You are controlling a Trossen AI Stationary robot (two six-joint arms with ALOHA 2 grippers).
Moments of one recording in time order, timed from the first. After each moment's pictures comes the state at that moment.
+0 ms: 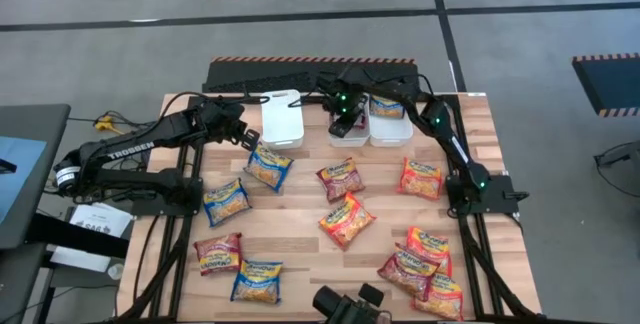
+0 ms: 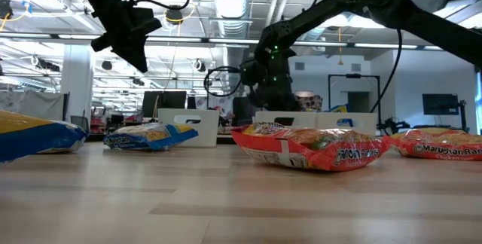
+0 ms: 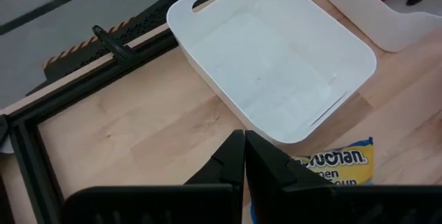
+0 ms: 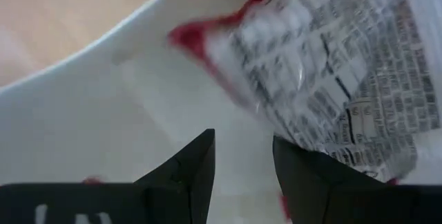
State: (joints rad) left arm 0.48 1.00 0.83 -0.65 -0.38 -0.37; right arm -0.59 2.39 2.11 -1.36 -0.04 -0.06
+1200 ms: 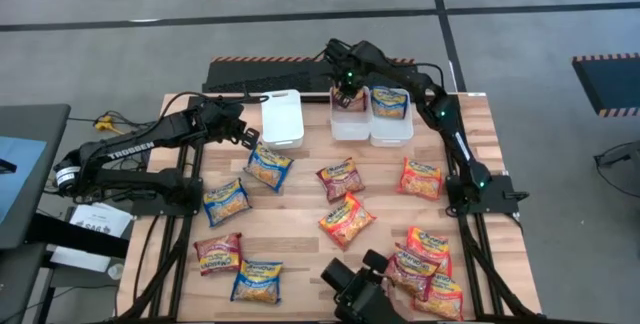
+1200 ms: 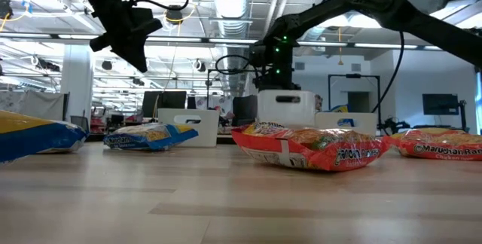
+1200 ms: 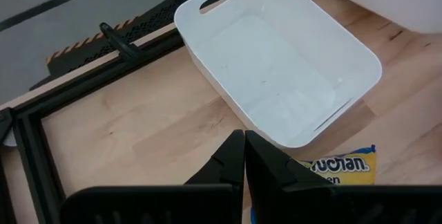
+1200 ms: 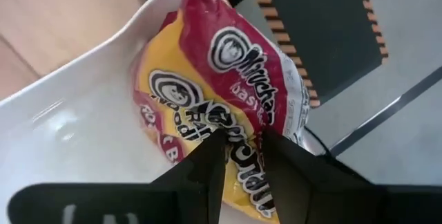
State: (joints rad) left arm 0.48 1.00 0.83 -0.64 -0.40 -0.41; right arm -0.71 2.38 2.27 -1.26 0.20 -0.16
